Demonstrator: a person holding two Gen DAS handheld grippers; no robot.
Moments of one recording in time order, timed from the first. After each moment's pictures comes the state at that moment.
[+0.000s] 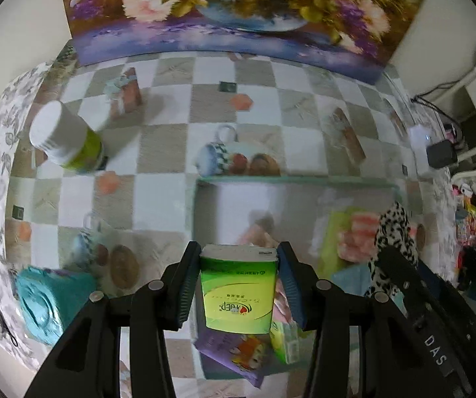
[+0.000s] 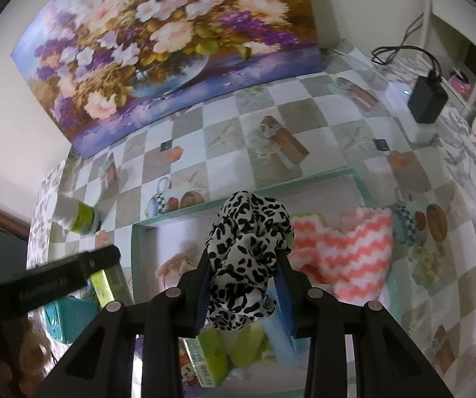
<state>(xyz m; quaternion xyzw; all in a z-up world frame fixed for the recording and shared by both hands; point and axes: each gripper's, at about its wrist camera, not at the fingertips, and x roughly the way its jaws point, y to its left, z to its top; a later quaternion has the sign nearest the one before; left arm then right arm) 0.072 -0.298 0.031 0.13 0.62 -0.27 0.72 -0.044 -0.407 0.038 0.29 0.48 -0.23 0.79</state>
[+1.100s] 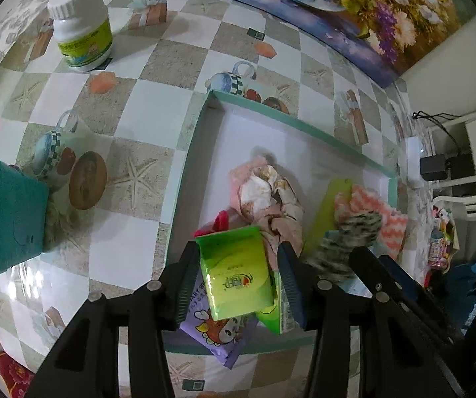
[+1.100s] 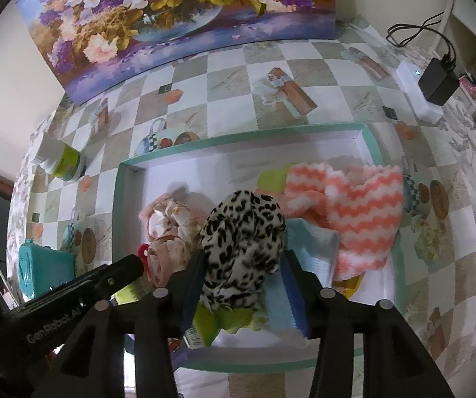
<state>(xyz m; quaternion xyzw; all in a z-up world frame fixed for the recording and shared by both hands) 0.046 -0.246 -0.011 0.00 0.68 -0.25 0.69 -0.046 -0.375 0.011 0.25 0.55 -0.22 0.77</state>
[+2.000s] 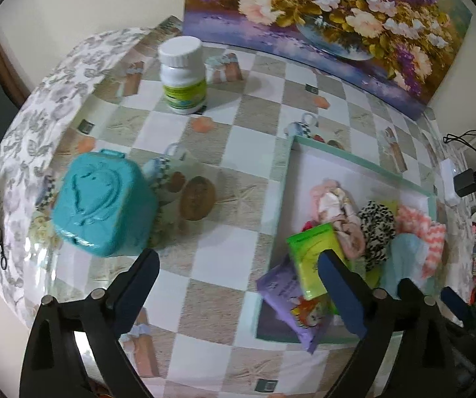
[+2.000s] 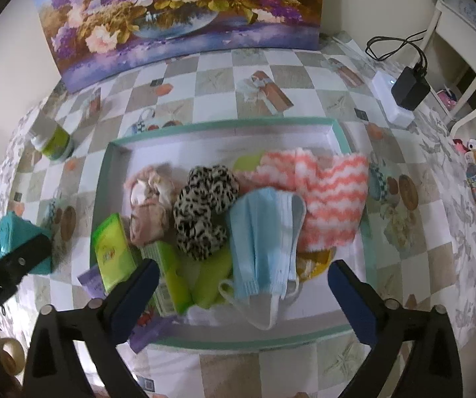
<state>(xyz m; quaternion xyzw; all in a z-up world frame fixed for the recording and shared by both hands) 0.027 -0.178 0.027 0.06 0.57 -0.17 0.80 -0.079 -0.351 0.014 0.19 0.55 -0.25 0.77</state>
